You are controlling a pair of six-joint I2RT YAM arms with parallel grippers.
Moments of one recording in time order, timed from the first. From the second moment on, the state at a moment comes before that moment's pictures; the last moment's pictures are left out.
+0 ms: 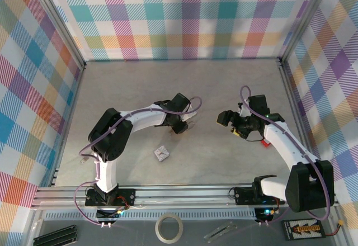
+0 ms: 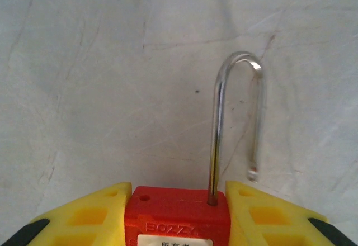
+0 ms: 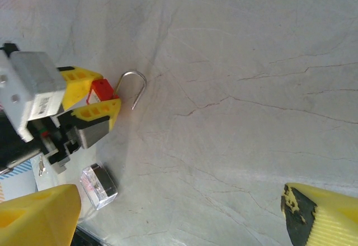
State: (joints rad) left arm -0.71 1.94 1.29 -0.51 -0.02 0.26; right arm 0.16 1.21 0.78 -0.62 -0.54 0.56
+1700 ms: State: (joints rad) left arm -0.45 1.63 1.37 -0.59 -0.05 -0.56; right arm 0.16 0.89 0.79 -0.92 -0.44 0.52
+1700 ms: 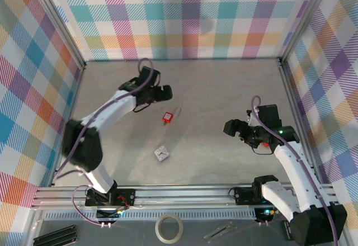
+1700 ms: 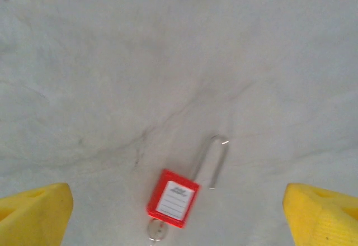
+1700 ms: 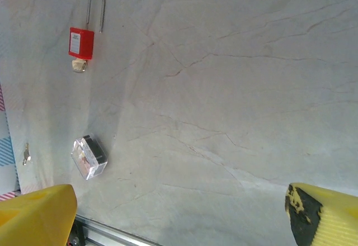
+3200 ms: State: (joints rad) left arm -0.01 1.01 0.80 -0.89 -0.19 -0.89; right arm 0.06 0.95 0.98 -1.12 -0.43 0.46
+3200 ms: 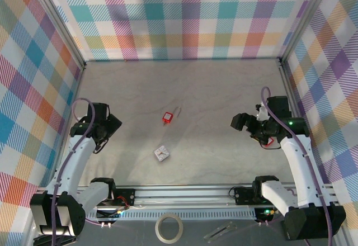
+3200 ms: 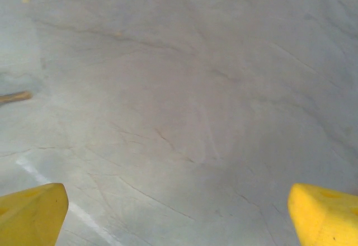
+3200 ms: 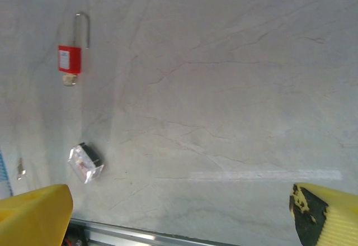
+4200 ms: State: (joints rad) left arm 0.49 1.18 0.58 -0.73 -0.27 -0.84; right arm 0.06 0.93 0.94 -1.04 -0.66 0.43
